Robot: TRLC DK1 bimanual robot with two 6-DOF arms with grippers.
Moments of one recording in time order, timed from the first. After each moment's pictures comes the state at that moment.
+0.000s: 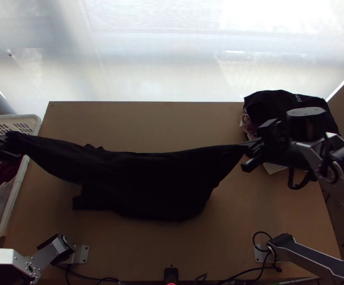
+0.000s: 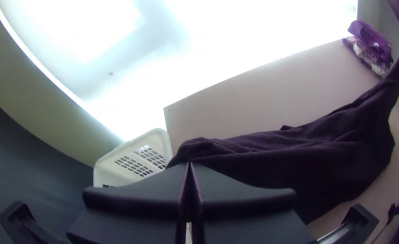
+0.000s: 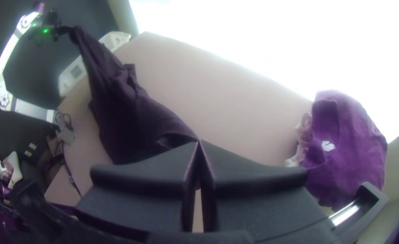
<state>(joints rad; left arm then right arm) 0.66 1.17 1.48 -1.02 0.35 0.88 0.42 1.17 1.51 -1.09 -0.25 -0.11</state>
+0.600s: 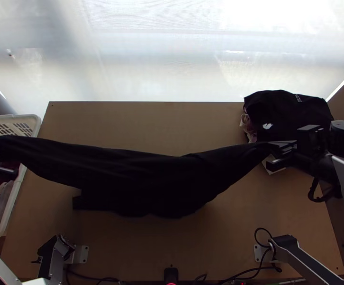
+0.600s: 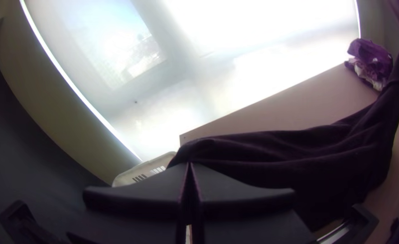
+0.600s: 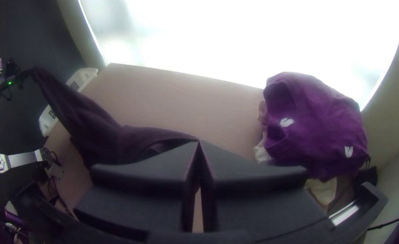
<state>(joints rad) 0.81 0.88 1.38 -0.98 0.52 0.83 0.19 1.00 1.44 -1.08 -0.25 -0.04</state>
